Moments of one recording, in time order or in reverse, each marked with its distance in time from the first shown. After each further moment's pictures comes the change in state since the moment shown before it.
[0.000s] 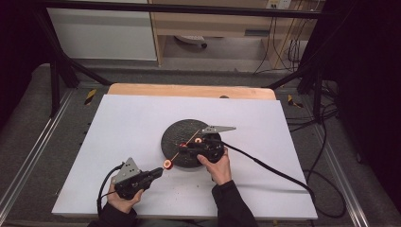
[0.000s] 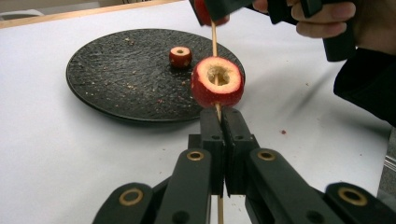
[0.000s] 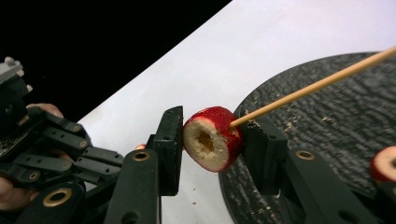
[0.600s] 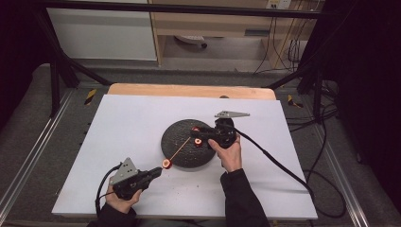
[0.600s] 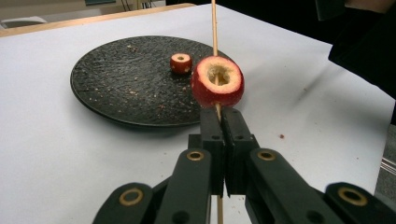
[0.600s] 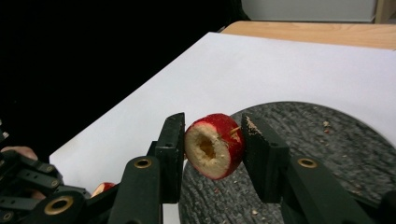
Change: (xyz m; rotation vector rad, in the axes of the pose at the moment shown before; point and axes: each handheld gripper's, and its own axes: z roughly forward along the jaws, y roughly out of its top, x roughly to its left) left arm 0.000 0.001 -0.004 -0.022 -0.001 0.003; right arm -0.017 0.037 -0.031 -0.052 -0.101 -0.005
